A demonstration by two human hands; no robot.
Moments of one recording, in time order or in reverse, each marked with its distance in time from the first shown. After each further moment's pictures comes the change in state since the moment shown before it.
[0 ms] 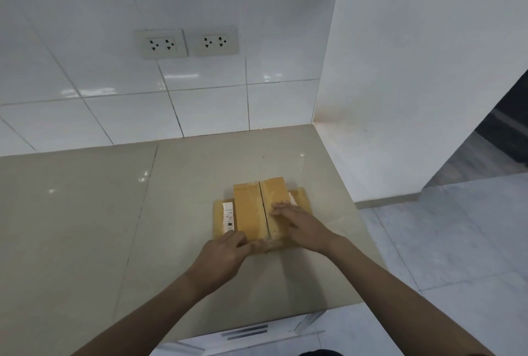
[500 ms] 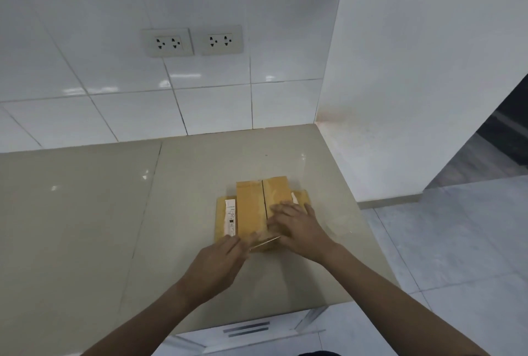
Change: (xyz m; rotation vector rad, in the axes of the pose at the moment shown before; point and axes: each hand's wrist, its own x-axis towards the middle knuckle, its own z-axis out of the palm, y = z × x) left_hand -0.030 0.004 0.002 -0.054 0.140 -0.008; right_hand -0.004 -0.008 0.023 -0.411 0.141 -0.140
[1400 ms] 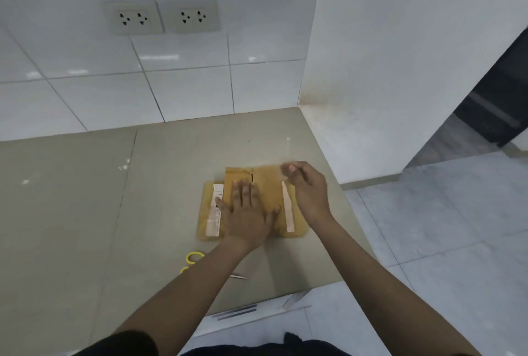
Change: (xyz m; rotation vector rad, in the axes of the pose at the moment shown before) left_hand 0.110 0.034 0.063 -0.005 -0.403 -0.687; right_hand 0.006 -0.006 -0.055 0.984 0.628 0.495
